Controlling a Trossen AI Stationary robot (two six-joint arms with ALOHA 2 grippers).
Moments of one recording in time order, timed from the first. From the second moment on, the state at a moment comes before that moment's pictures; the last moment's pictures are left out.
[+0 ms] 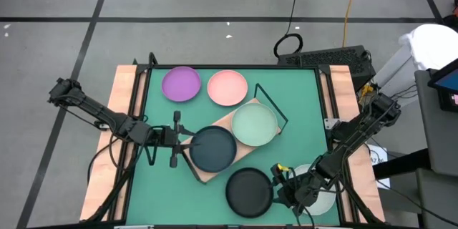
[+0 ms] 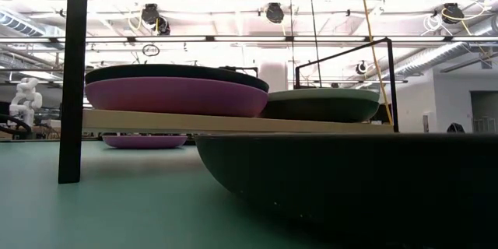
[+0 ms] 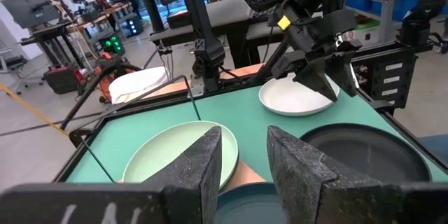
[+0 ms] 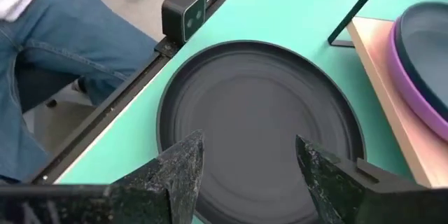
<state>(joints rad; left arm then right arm) -0.46 0.99 0.64 0.21 -0.43 0.16 0.80 1.49 0.82 -0.04 0.33 0.08</state>
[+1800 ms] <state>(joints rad) -0.46 0.99 0.64 0.21 -0.43 0.16 0.79 1.68 0.82 0.02 0.10 0.03</state>
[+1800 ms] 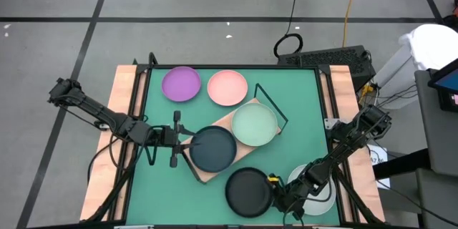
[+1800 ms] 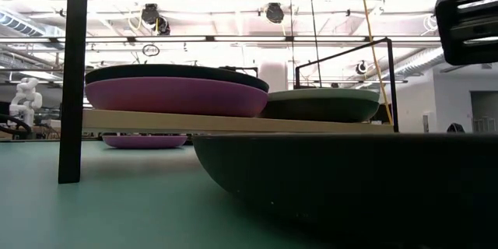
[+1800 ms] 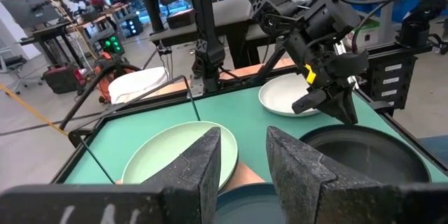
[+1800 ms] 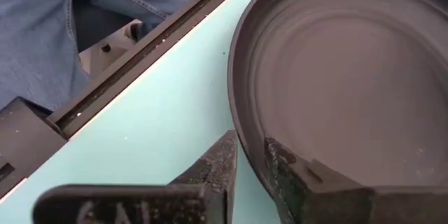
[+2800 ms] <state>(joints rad) -0.46 0.99 0.64 0.21 -0.43 0.16 0.78 1.73 0.82 0.04 0.08 -0.05</state>
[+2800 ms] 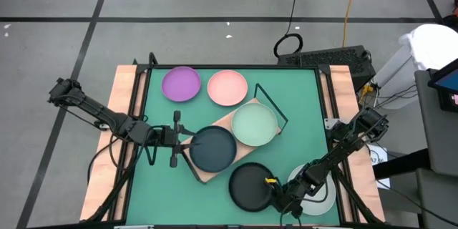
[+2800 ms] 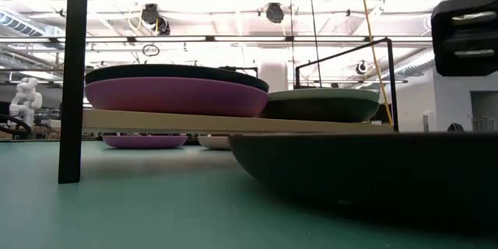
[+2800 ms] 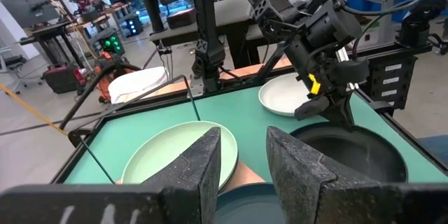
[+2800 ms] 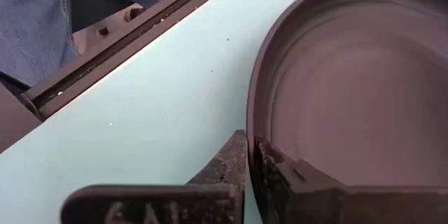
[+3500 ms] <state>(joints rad) -0.46 0.99 0.64 0.20 -0.43 0.16 0.90 1.54 0.81 0.07 0.19 -0.07</state>
